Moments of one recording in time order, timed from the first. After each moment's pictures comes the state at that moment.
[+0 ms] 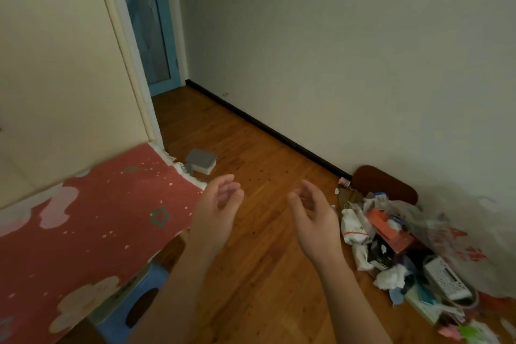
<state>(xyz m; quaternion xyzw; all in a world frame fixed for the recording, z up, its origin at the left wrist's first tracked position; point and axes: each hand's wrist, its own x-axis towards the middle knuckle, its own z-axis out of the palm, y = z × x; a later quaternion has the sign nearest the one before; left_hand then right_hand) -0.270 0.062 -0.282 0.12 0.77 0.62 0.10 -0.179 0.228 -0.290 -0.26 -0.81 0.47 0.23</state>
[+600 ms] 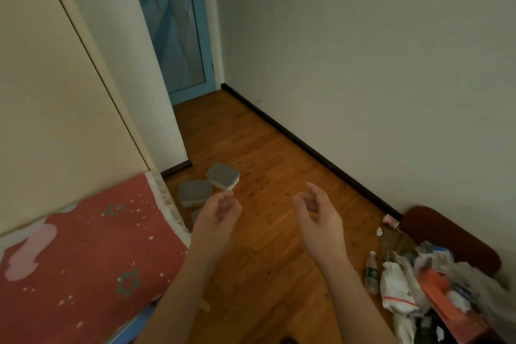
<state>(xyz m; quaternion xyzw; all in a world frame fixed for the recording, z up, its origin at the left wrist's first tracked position) -0.471 0.218 -0.332 0.00 0.79 0.61 0.09 -0.411 0.410 -0.325 -0.20 -0.81 0.53 0.16</state>
